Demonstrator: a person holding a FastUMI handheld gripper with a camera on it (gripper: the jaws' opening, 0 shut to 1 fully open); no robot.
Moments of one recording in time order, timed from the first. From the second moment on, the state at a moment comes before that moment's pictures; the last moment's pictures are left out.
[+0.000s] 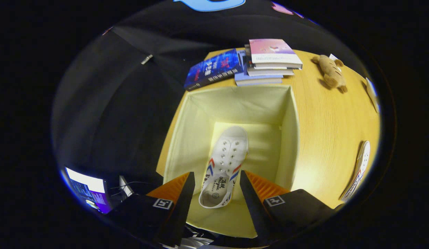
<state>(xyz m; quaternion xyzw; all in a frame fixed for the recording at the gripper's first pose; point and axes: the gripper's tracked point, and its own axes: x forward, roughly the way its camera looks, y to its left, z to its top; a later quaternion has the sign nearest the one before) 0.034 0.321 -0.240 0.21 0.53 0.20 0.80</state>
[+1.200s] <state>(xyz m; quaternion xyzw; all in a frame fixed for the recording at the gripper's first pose) -0.130 -0.129 -0.390 0.03 0.55 -0.05 0.83</state>
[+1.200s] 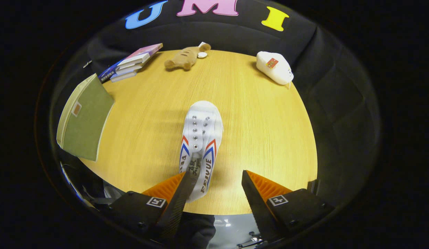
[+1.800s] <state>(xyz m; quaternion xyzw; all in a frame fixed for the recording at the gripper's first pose) -0.081 -0.152 -0.439 -0.01 0.49 -0.04 0.87</state>
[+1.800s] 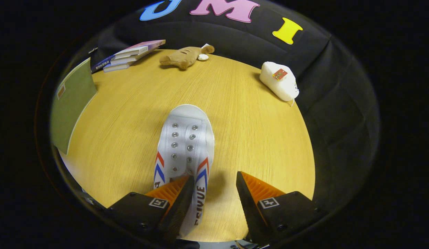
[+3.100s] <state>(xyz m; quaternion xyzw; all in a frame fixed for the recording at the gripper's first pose) -0.033 -0.020 -0.299 0.42 0.39 0.08 0.81</state>
